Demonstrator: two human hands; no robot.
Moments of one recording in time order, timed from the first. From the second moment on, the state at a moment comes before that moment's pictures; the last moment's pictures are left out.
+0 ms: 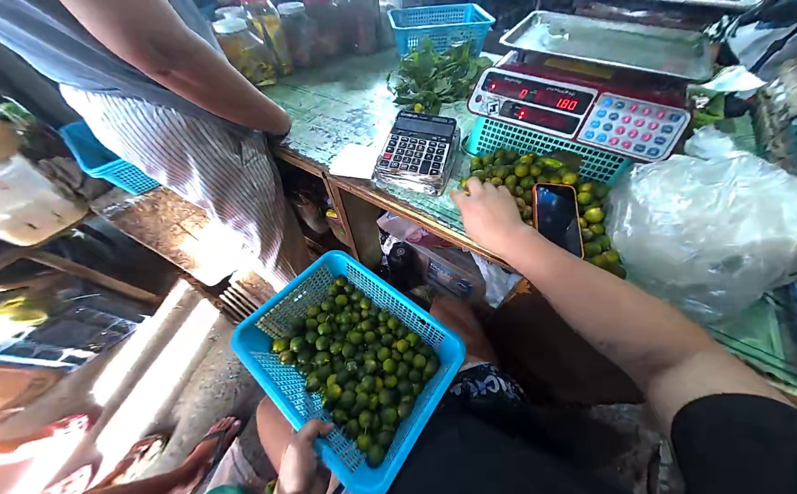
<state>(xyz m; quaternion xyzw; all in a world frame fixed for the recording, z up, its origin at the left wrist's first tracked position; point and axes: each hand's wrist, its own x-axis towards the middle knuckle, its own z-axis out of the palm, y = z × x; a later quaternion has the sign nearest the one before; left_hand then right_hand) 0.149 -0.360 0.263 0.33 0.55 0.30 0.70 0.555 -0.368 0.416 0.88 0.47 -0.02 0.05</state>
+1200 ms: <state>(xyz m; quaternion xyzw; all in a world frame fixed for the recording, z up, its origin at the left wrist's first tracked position) 0.299 -0.377 0.228 0.36 0.52 0.13 0.76 0.644 -0.467 0.426 0.62 0.46 -0.33 -0.55</state>
